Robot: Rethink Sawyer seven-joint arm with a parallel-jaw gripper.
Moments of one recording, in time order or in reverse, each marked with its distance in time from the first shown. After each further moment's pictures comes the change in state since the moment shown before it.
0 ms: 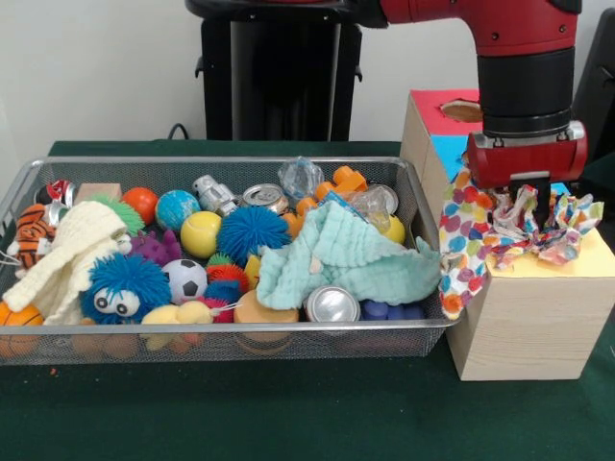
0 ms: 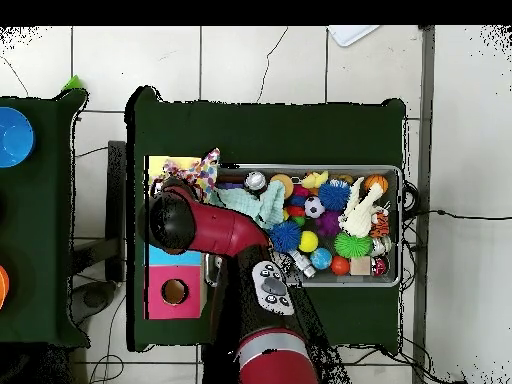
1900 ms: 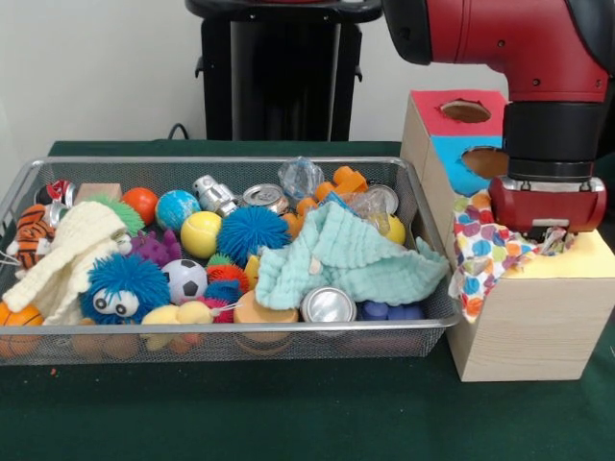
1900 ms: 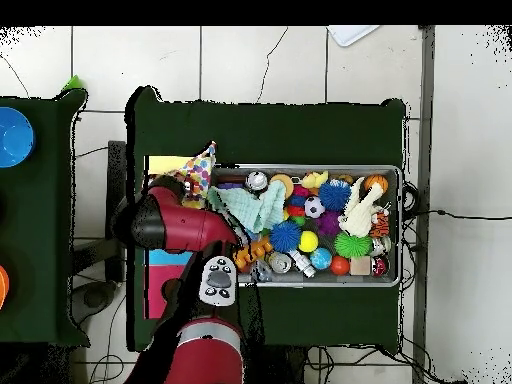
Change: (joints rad) arm 0.218 0.157 -0.209 -0.151 0.035 -0.148 0.000
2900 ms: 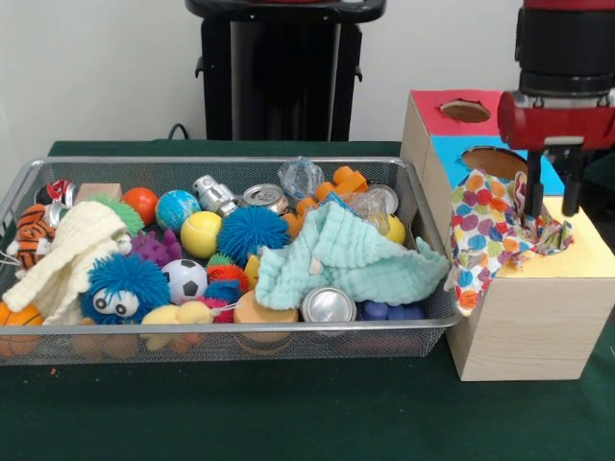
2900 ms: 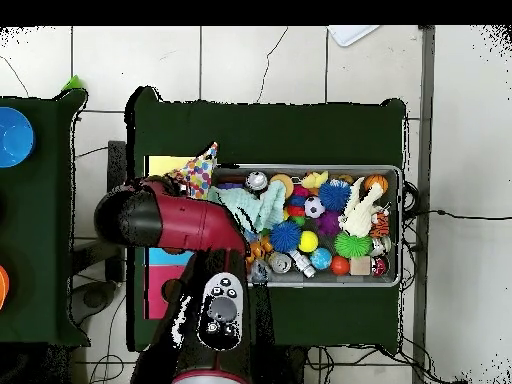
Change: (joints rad) arm -0.005 -0.175 -0.033 0.010 -0.002 0.352 0.000
